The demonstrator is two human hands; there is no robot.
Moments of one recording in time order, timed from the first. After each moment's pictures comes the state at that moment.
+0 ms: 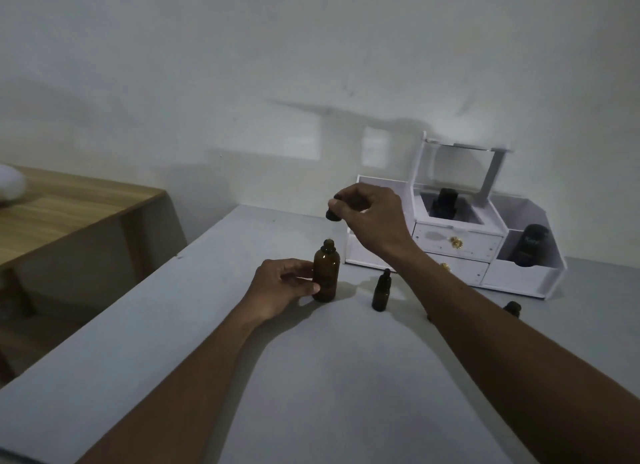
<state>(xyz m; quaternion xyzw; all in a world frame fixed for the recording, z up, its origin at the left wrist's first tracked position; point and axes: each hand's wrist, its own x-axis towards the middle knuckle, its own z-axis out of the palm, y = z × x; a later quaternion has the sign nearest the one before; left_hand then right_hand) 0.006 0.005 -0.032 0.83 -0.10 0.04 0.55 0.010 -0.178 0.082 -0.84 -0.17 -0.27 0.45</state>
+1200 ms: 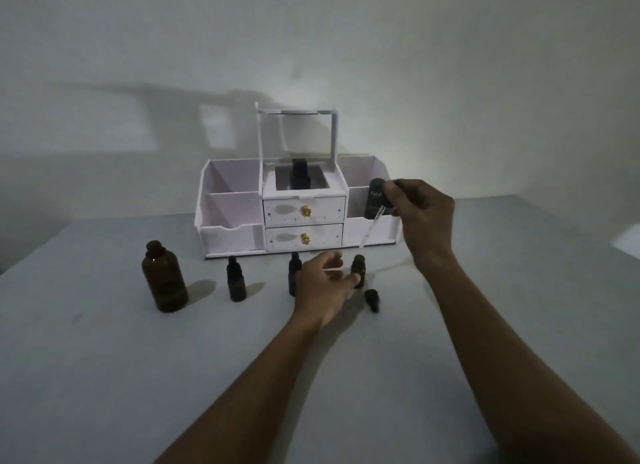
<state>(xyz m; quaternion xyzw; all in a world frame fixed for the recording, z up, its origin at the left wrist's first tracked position) -0.047 -0.283 -0.030 0.79 -0.14 -0.03 0.59 -0.079 -0.427 0.050 -0.69 0.05 -0.45 0.56</state>
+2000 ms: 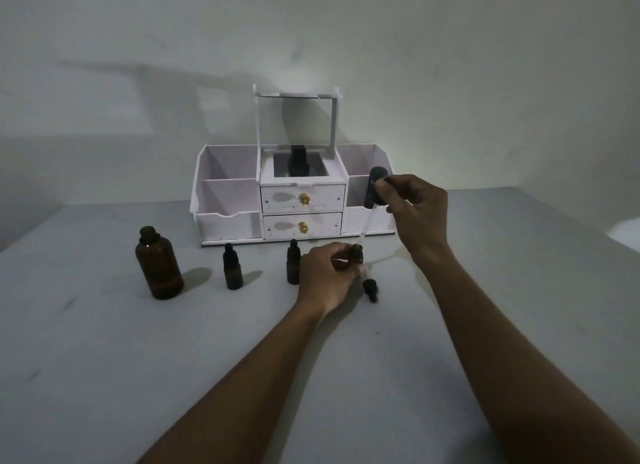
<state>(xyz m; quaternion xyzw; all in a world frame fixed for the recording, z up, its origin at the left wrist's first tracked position) -0.045 -0.295 -0.036 0.80 -0.19 0.01 0.56 -0.073 -0.431 0.038 -0.75 0.07 -0.44 0.49</state>
